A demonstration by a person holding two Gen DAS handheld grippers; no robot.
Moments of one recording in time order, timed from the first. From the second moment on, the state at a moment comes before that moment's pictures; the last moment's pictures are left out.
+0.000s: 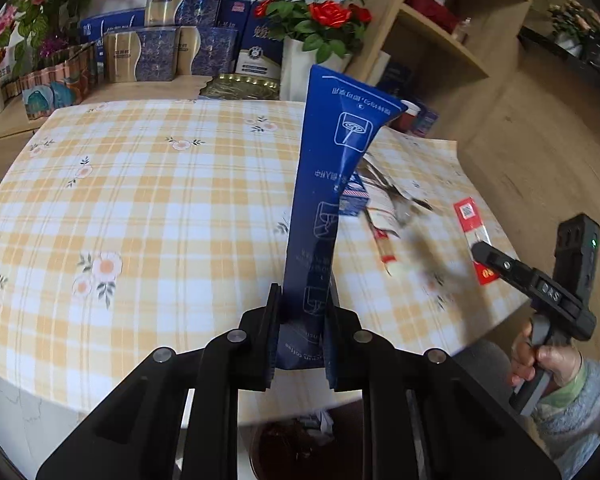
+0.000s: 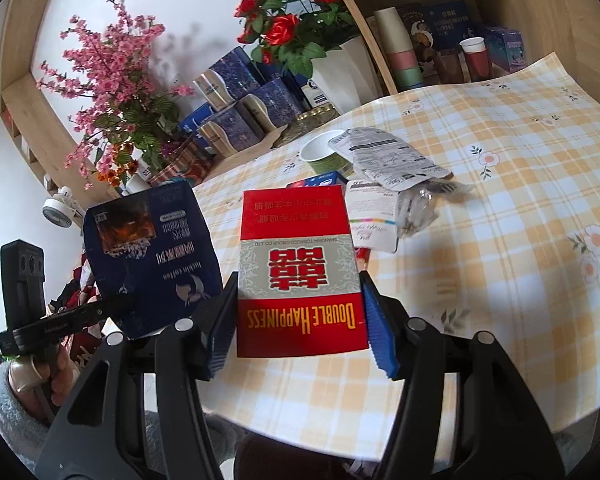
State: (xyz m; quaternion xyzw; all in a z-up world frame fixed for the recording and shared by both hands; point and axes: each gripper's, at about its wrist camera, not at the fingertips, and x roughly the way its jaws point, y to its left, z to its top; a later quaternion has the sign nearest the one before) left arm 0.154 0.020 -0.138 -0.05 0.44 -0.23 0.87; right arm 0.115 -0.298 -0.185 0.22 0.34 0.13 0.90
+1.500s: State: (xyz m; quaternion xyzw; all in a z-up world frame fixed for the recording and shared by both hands) left arm 0.041 -0.036 -0.337 0.12 0.68 -0.27 0.67; right arm 0.023 -0.306 -0.210 0.24 0.36 0.11 0.89
